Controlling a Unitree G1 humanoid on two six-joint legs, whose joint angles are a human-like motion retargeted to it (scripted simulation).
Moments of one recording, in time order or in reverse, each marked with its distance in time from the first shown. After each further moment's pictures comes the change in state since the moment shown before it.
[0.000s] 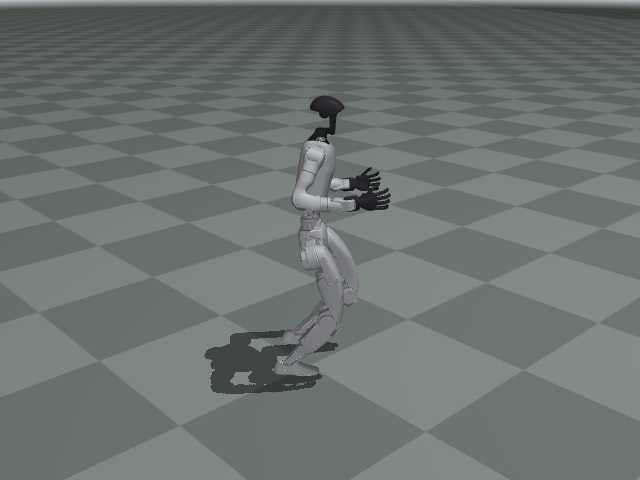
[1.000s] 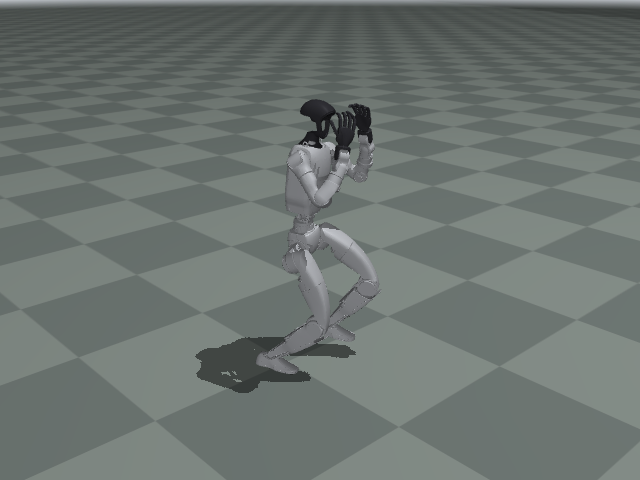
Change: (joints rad) left arm -1.194 0.378 -0.232 -0.187 0.348 -0.301 0.503; right arm -0.949 0.106 0.170 -0.310 0.155 -0.193 -0.113; waist 0.014 -0.130 -0.188; left_leg -0.493 -0.144 -0.057 0.135 0.113 0.066; right_leg -0.255 -0.179 0.184 0.316 -0.081 0.091
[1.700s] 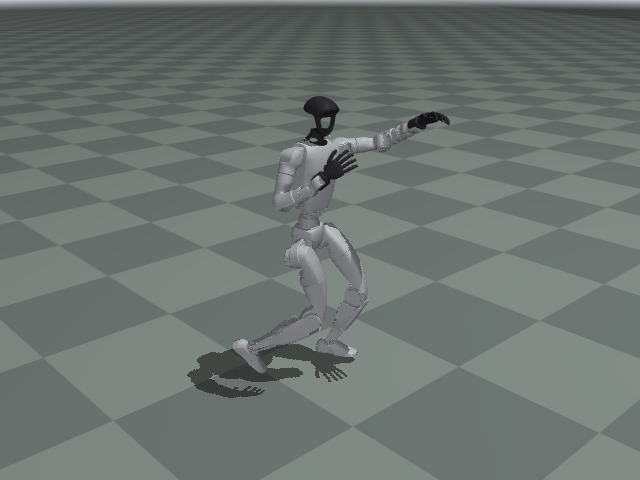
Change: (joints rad) left arm -0.733 0.474 -0.856 1.284 0.264 0.214 -0.130; right arm 0.656 -0.075 -0.161 -0.007 -0.230 0.168 0.302; waist -0.381 0.123 -0.111; left_leg 0.083 -0.224 -0.126 -0.428 0.005 -0.019; right_leg 0.124 0.242 0.357 0.109 0.560 0.310
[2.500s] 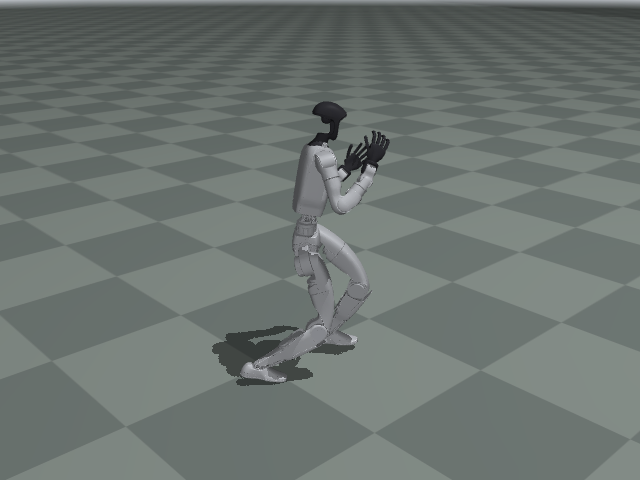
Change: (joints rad) left arm 1.592 -0.903 0.940 -1.323 -0.399 -0.254 -0.025; right arm -0.303 0.050 -0.011 0.014 -0.306 -0.138 -0.361; waist 0.568 -0.145 0.237; left_leg -0.114 -0.102 -0.156 0.214 -0.084 -0.062; right_leg 0.029 -0.249 -0.213 -0.089 -0.590 -0.178
